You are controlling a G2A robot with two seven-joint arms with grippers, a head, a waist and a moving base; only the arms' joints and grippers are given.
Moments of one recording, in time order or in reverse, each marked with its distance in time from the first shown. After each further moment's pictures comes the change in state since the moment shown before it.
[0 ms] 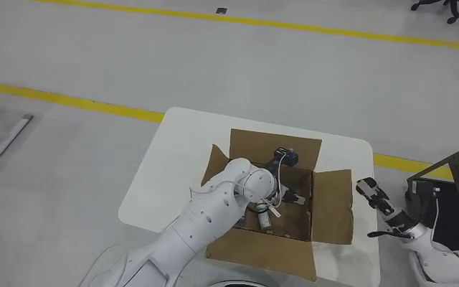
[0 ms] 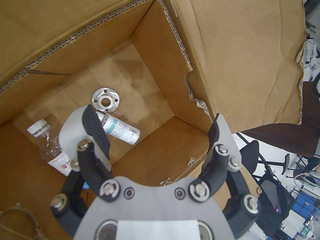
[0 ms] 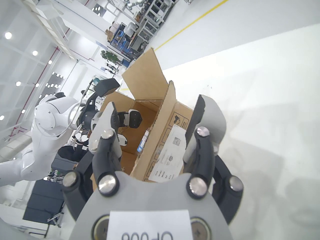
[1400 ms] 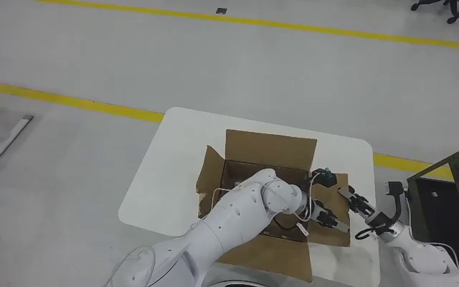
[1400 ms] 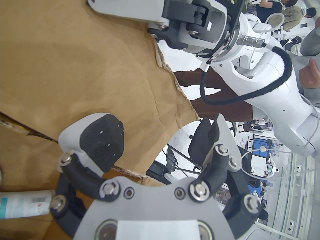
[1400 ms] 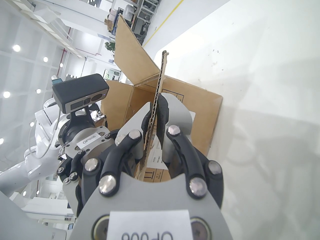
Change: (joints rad) left arm -0.114 -0.198 0.218 0.400 -0.468 -0.336 0.183; right arm 0.132 -0.002 -0.165 0.199 0.179 0.070 0.224
